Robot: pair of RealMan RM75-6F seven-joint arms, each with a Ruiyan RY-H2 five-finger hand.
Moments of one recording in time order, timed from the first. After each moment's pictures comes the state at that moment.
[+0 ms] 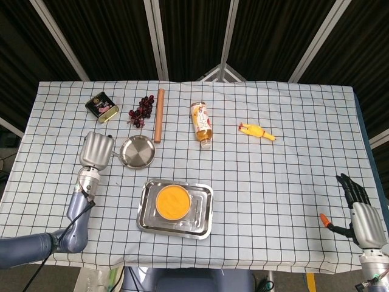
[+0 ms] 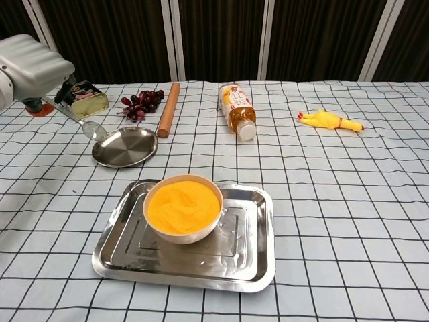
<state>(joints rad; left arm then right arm) -0.82 -1.51 -0.14 -1.46 0.80 1.25 1.21 0.06 -1.07 0.07 -1.73 -1.45 1.42 0.27</state>
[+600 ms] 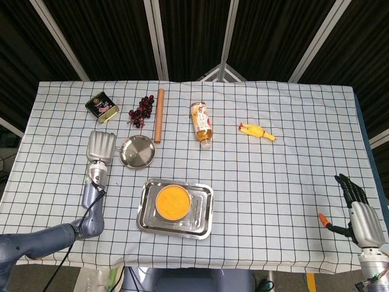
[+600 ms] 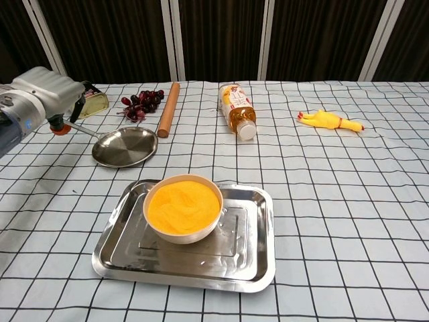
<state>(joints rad) -0.86 -1.73 -0.23 -1.11 0.69 1.13 1.06 0.07 -1.06 0.07 -1.74 -1.43 1.39 0.28</state>
